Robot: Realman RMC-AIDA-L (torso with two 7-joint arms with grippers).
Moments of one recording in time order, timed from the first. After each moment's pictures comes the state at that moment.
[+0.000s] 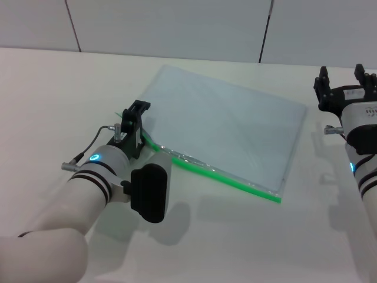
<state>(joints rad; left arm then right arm) -0.63 -2.04 2.86 0.59 1.27 -0.73 -1.15 0.61 2.03 -2.81 -0.66 -1.22 1.07 2.50</state>
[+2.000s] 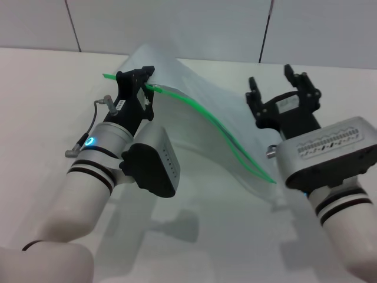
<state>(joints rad) -0.61 -2.04 2.86 0.67 1.42 -1.05 -1.45 0.56 2.03 -2.88 -0.88 -1.39 1.08 2.27</state>
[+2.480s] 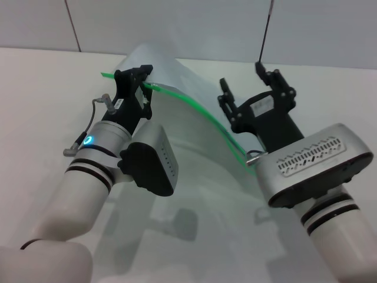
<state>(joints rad) -0.61 -2.03 2.86 0.66 1.42 -1.05 -1.45 0.54 2.03 -2.88 -0.96 -1.51 1.06 2.23</state>
